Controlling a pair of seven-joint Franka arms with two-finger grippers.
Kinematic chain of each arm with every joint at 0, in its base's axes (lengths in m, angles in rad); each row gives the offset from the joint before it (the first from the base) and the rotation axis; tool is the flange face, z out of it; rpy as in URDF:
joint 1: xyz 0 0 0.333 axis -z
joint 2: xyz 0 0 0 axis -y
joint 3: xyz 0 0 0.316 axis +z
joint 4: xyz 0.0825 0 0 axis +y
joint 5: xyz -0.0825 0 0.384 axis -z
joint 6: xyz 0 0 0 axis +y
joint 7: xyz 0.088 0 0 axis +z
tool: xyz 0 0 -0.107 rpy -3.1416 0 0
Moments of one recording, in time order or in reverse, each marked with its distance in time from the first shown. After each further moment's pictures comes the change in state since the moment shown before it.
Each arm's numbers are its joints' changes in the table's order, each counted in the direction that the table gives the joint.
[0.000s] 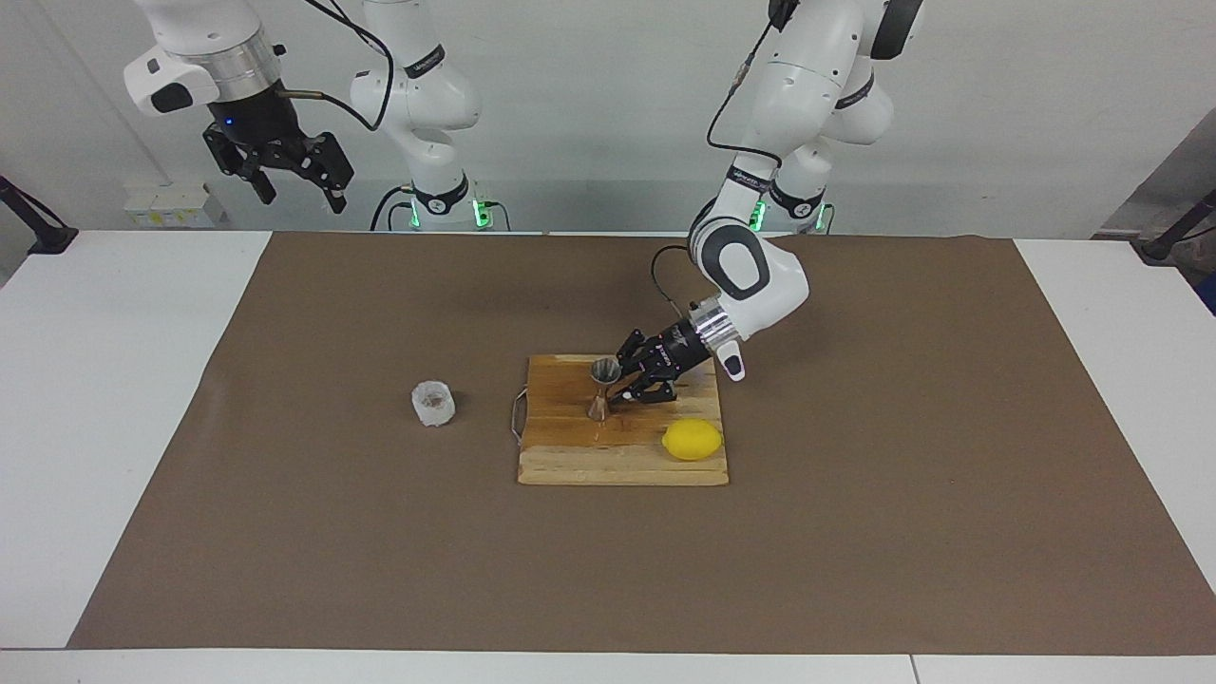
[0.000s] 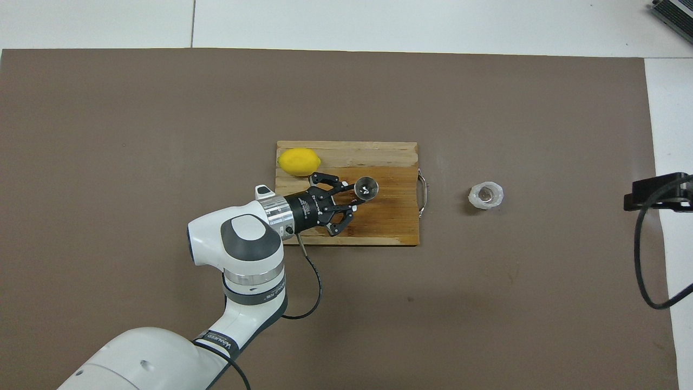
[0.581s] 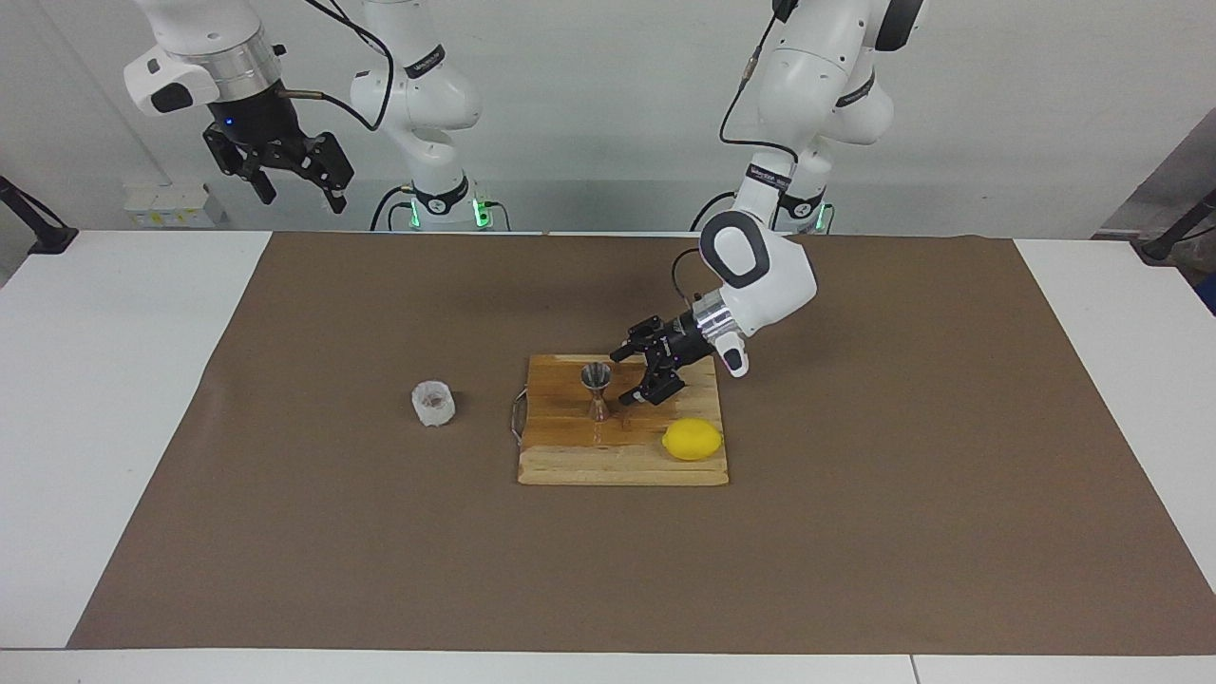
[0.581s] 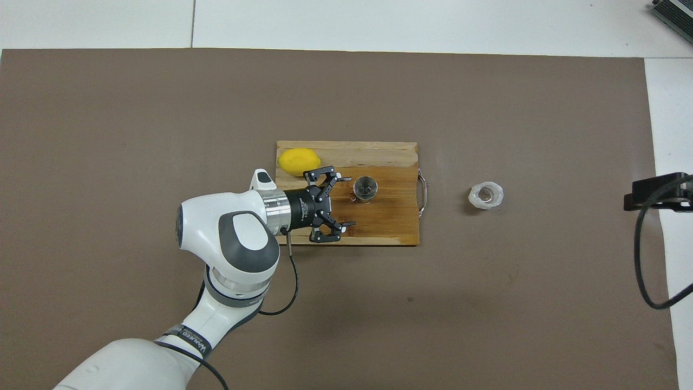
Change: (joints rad) left arm -0.001 0.074 0.008 0.018 -0.416 0.000 0.012; right arm 0.000 0.000 0.000 0.000 0.000 0.000 0.000
